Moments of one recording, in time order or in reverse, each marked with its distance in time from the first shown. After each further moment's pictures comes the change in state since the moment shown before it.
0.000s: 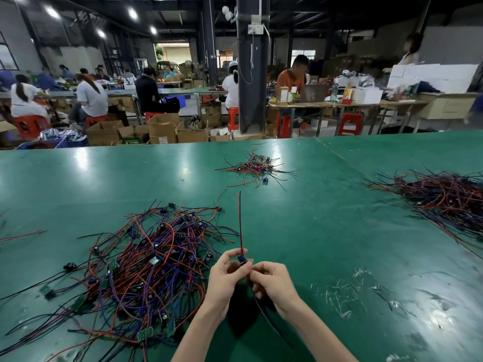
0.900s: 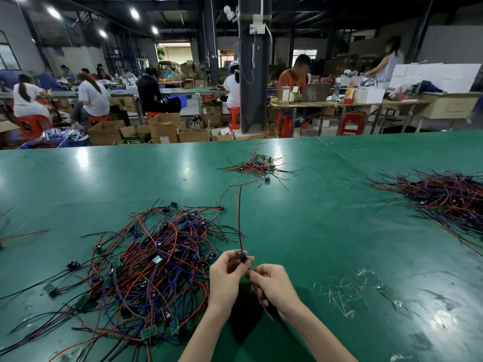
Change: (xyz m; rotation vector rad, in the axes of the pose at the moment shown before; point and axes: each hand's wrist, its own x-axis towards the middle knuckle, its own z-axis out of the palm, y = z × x) left_hand 0.003 -0.006 0.002 0.135 0.133 0.179; right_hand -0.006 -0.002 0.006 -0.179 0.010 0.013
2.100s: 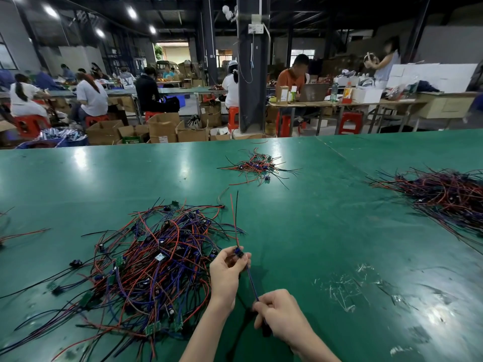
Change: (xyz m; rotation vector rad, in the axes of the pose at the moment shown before) left_hand 0.004 -0.001 0.000 -0.079 0.071 -0.077; right_hand -0.059 -0.002 0.003 -0.387 -0.034 0.076
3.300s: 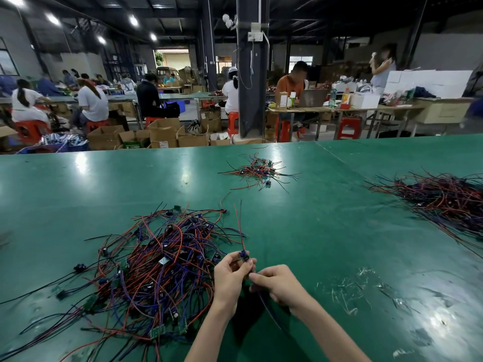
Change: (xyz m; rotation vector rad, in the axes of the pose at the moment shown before) left_hand -0.001 0.005 -0.001 -0.019 -0.051 -0.043; right_hand 0.044 -0.015 -0.020 0.191 -0.038 -0.036
